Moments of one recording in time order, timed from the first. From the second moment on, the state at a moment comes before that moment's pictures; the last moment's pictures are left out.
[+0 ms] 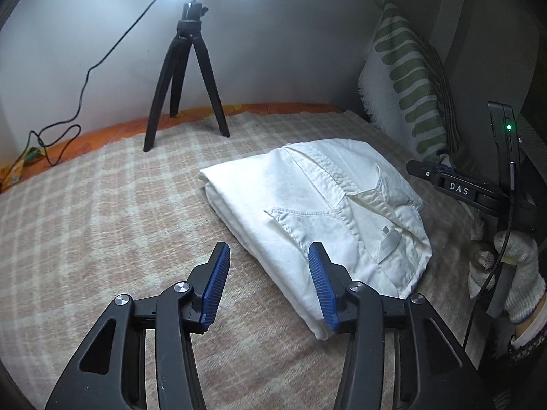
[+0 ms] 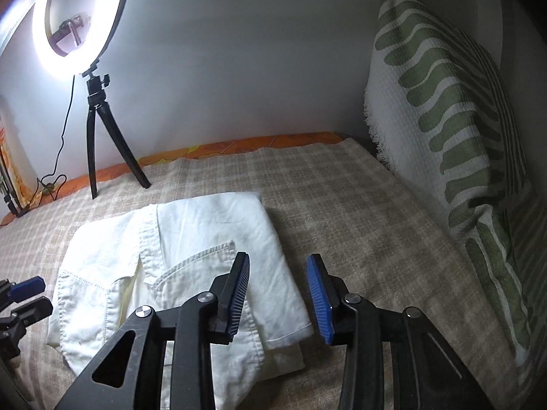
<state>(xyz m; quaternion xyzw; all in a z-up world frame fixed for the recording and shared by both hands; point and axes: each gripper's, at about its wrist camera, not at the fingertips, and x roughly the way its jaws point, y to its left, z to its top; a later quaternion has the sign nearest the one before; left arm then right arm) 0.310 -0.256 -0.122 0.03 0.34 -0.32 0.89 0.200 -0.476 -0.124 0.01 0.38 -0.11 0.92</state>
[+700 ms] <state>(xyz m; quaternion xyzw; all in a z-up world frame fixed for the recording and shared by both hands) 0.213 -0.216 -0.073 0.04 0.26 -0.33 0.91 0.139 -0.409 -0.073 0.00 0.33 -0.09 0.94</state>
